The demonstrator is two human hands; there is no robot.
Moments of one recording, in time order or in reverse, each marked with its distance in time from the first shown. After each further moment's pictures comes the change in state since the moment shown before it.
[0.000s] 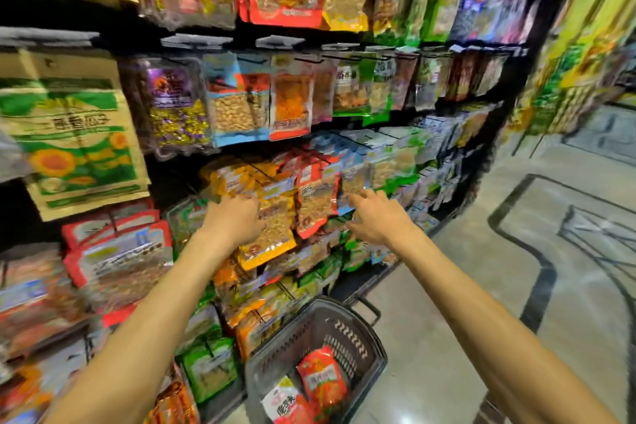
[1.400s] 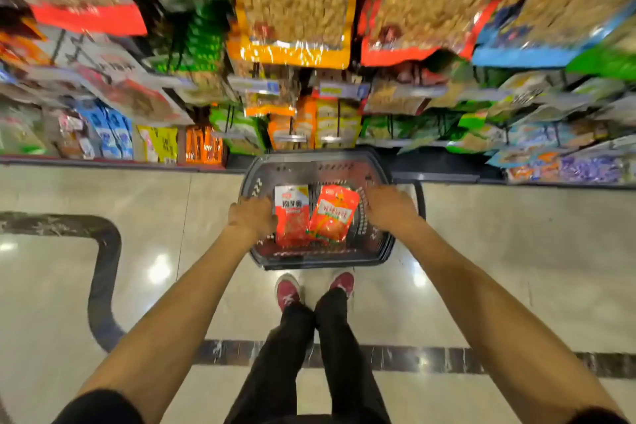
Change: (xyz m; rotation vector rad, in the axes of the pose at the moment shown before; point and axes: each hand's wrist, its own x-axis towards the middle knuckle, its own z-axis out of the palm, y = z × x) left_hand 0.064 0.203 0.405 -0.335 -0.702 -0.767; right_hand 0.187 0.100 0.433 -0.030 -0.647 -0.641
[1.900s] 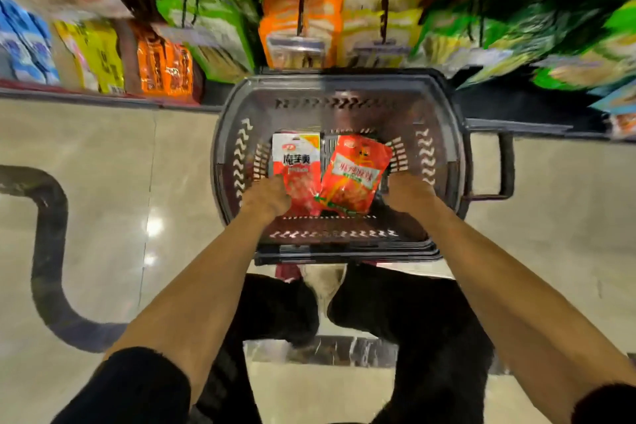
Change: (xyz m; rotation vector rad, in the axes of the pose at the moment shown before) left_hand 0.223 -0.008 0.232 -0.243 -0.156 -0.075; right_hand 0.210 0.006 0.233 0.066 -0.231 0.127
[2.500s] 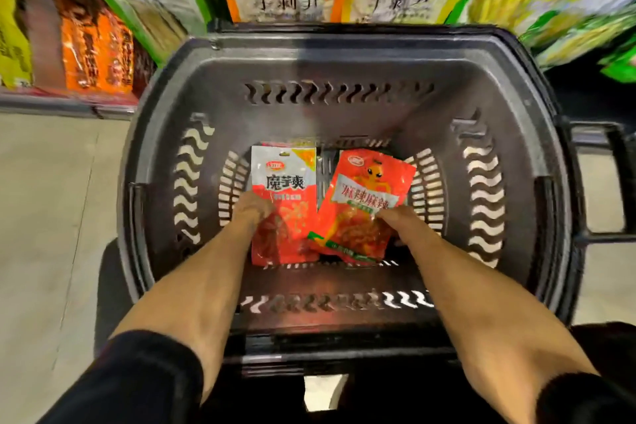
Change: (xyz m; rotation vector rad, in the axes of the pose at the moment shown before) left_hand 0.230 -0.026 0.116 -0.552 0.091 -0.272; right_hand 0.214 0.009 0.140 0.847 0.003 0.283
